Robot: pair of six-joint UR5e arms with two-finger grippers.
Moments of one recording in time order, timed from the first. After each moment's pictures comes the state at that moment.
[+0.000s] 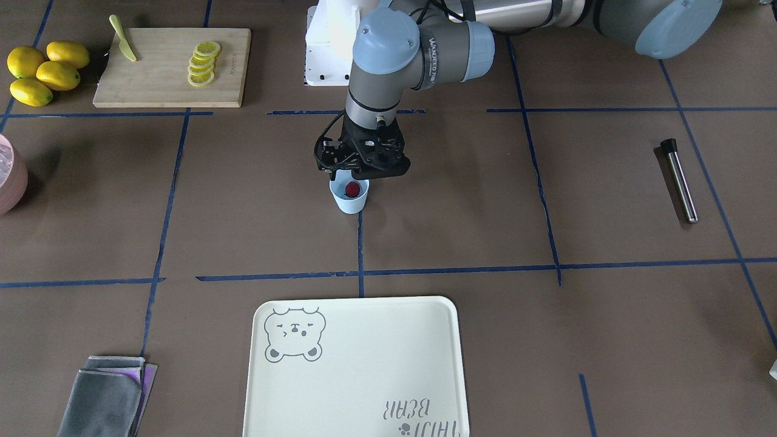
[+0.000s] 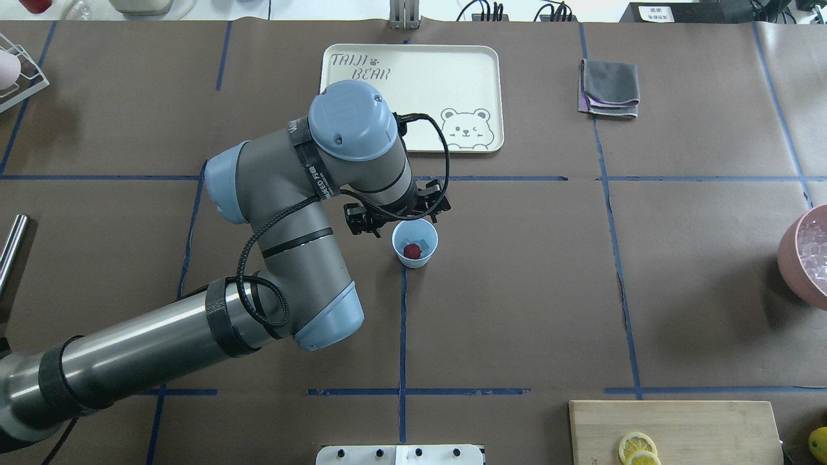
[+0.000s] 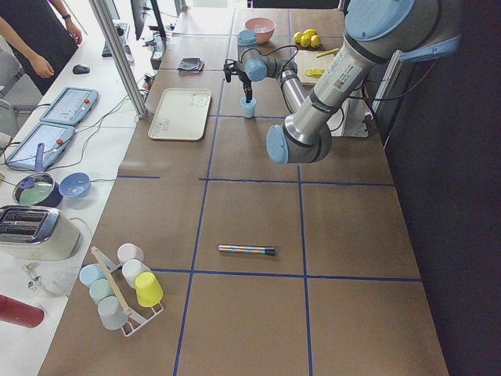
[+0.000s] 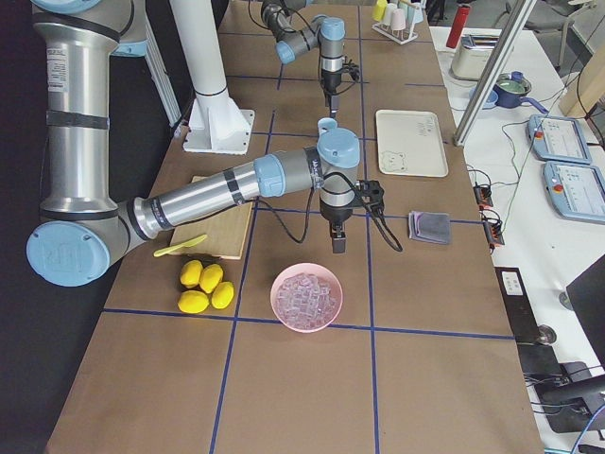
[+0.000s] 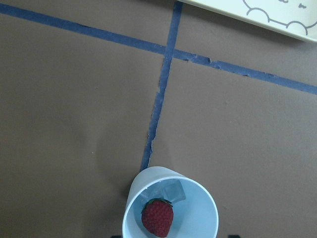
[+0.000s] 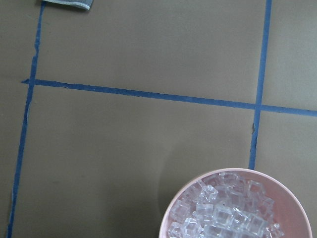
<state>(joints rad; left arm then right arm) -0.57 -2.42 -1.57 -1.63 -1.97 -1.43 1.42 -1.63 1.99 -1.70 2.33 0.16</state>
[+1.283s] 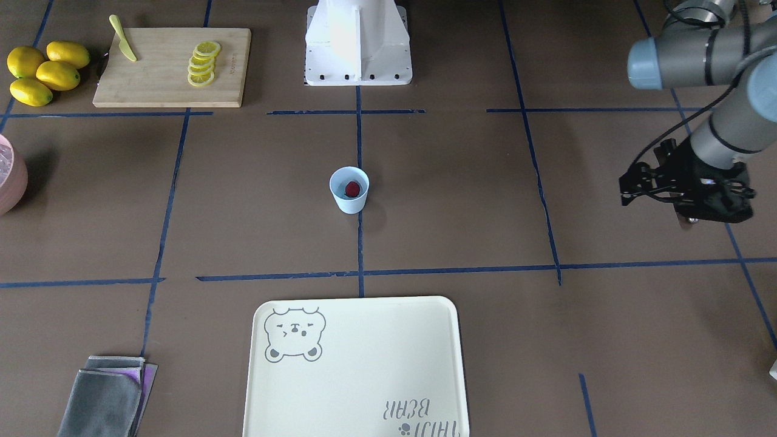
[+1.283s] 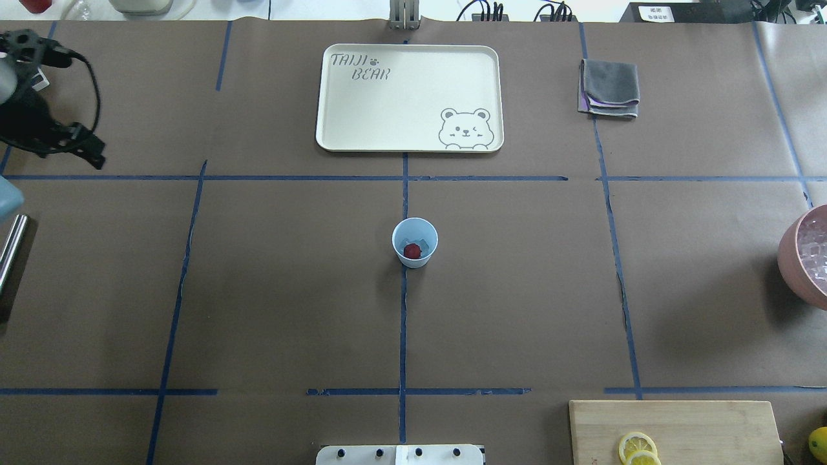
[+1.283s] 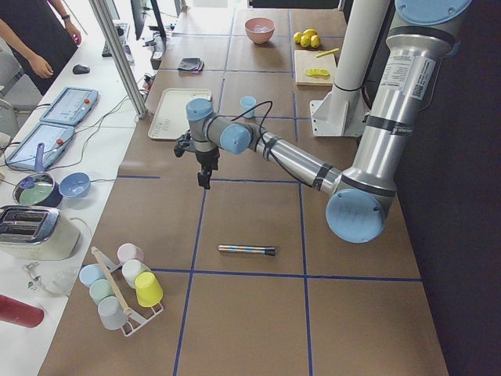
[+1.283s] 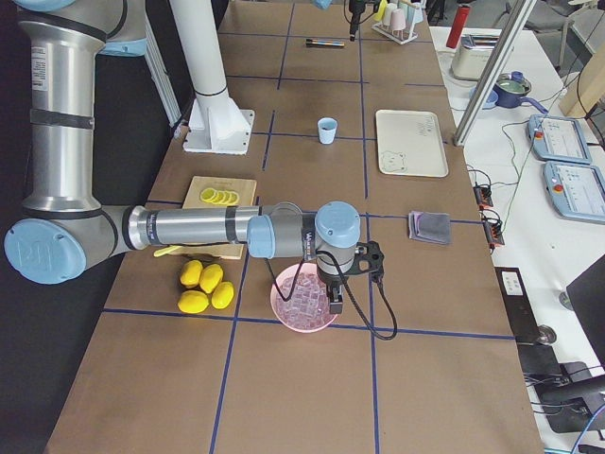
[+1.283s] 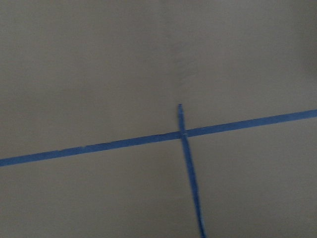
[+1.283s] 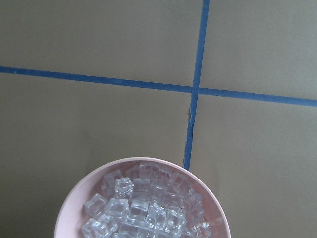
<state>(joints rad) -1.15 -1.78 -1.74 -1.55 -2.21 -0.34 1.55 -1.66 1.74 -1.57 2.38 -0.03</state>
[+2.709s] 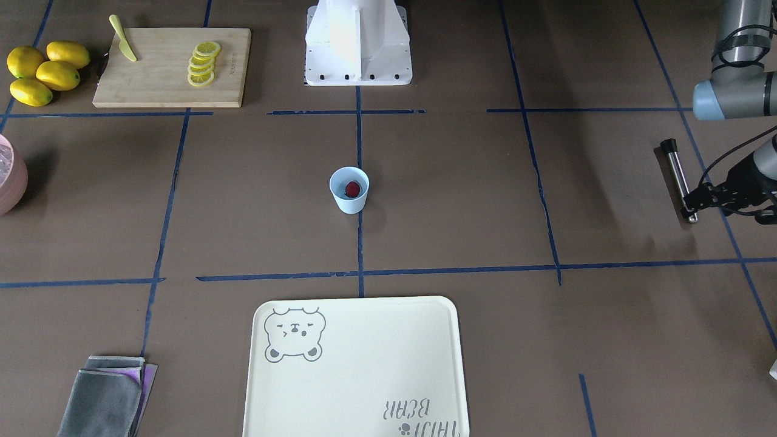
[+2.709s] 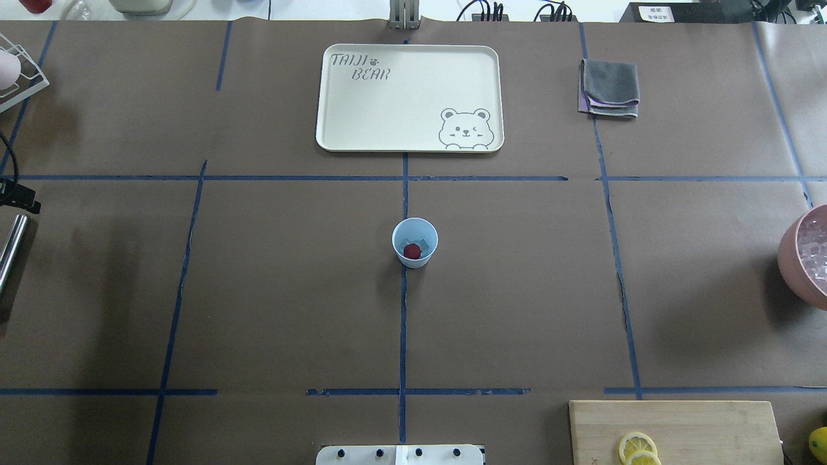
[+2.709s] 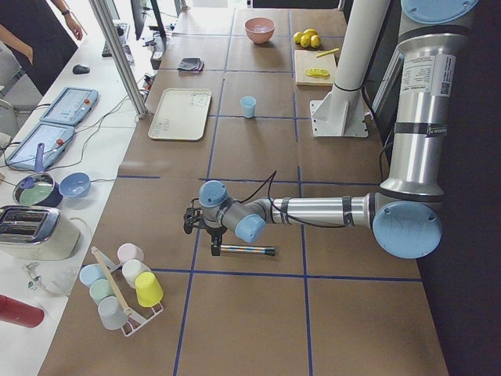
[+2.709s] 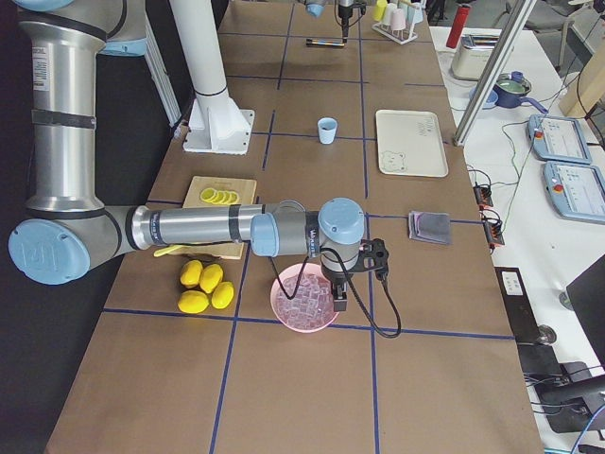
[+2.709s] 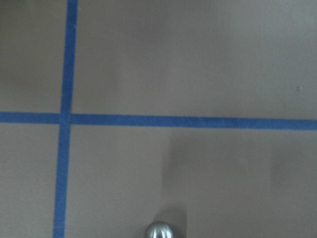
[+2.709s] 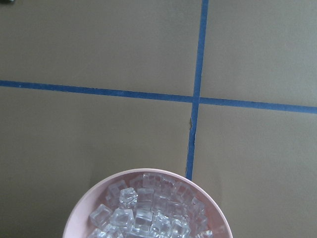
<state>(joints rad) -1.14 -1.60 -1.41 -2.17 -2.23 -0.64 1.56 -1.65 1.74 -1.57 2.39 0.00</state>
